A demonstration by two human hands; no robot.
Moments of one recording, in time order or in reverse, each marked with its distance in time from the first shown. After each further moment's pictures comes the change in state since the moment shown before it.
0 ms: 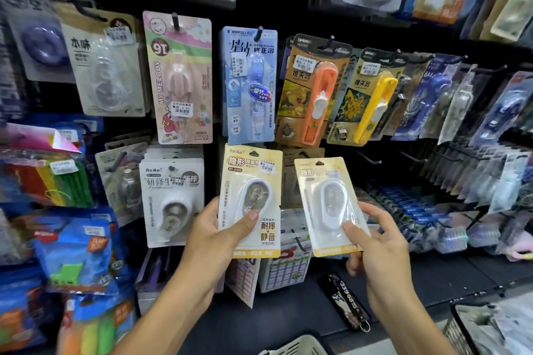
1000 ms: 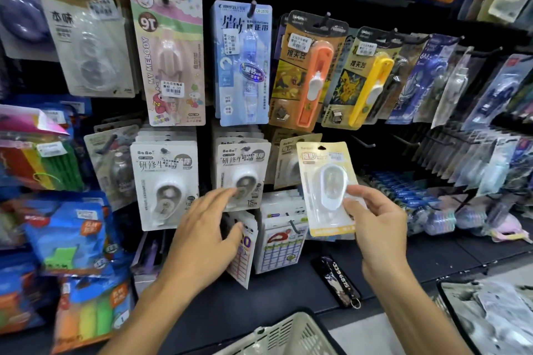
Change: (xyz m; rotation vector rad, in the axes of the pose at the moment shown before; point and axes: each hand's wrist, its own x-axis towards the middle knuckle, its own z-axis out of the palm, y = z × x) left_hand -0.004 -0.017 -0.021 1.089 -0.017 0.281; right_hand 0.007 -0.004 0.003 -0.209 0.124 -0.101
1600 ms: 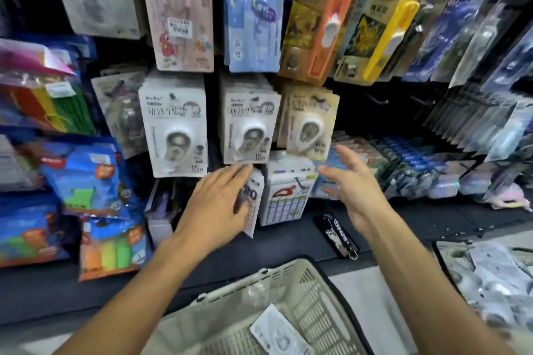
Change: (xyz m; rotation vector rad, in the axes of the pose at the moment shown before) left_hand -0.028 -0.030 0.029 0.258 -0.161 0.118; right_hand -0.004 0.021 0.014 -0.071 -0.297 0.223
